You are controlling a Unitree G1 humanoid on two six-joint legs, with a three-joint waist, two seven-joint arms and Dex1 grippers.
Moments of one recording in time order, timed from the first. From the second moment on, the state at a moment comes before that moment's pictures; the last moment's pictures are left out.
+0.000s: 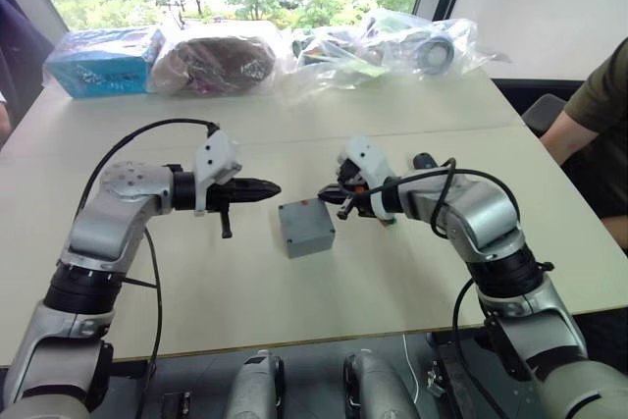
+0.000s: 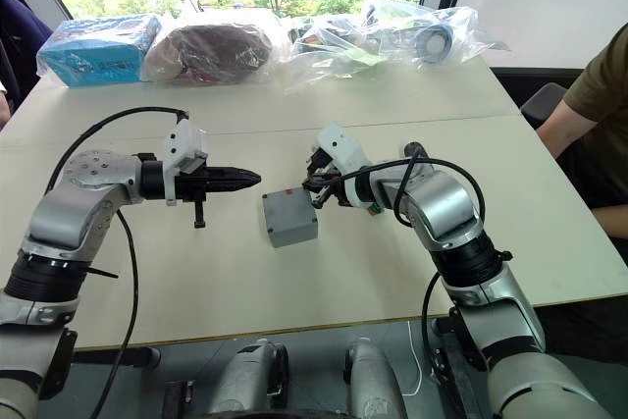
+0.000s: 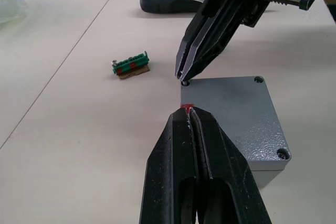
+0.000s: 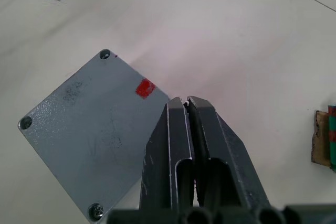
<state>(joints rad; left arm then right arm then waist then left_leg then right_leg) -0.56 0.71 -0.06 -0.07 -0.36 0.42 -1.15 -0.75 -0.45 0.28 -0.18 0.33 1.08 0.67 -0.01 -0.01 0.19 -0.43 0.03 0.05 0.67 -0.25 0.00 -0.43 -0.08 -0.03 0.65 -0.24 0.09</state>
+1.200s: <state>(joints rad) -0.58 0.64 -0.07 -0.08 -0.36 0.38 -1.16 -0.96 -0.85 0.22 -0.14 0.37 1.40 0.75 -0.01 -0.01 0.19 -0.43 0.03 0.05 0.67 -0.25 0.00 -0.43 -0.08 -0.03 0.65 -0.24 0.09</state>
